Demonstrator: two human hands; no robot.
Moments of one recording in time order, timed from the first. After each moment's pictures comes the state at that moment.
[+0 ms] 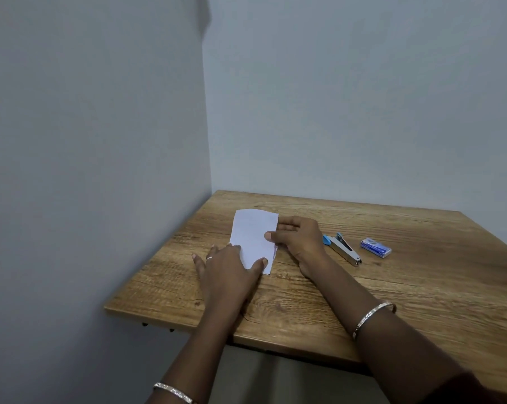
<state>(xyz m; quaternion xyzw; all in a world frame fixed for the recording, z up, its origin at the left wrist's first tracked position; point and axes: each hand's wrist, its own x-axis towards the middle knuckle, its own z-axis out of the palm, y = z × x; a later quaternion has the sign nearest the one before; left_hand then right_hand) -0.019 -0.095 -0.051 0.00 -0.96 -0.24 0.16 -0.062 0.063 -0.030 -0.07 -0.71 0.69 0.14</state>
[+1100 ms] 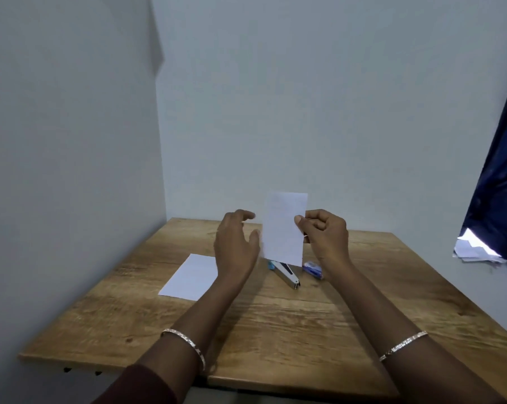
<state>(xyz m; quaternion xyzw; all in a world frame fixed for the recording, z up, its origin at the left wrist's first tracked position) -0.046 0.023 0.016 -0.17 -0.79 -0.49 0.32 -0.017 0.194 0.029 -0.05 -0.70 0.62 0.35</state>
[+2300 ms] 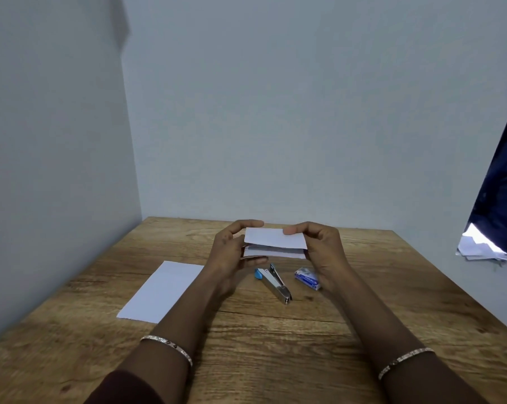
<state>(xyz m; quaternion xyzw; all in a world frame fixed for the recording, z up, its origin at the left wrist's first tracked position) -0.111 0.053 -0.014 -0.15 -0.58 -0.79 -0.09 -0.059 0.232 -0.008 0.00 -0.68 0.70 0.24</state>
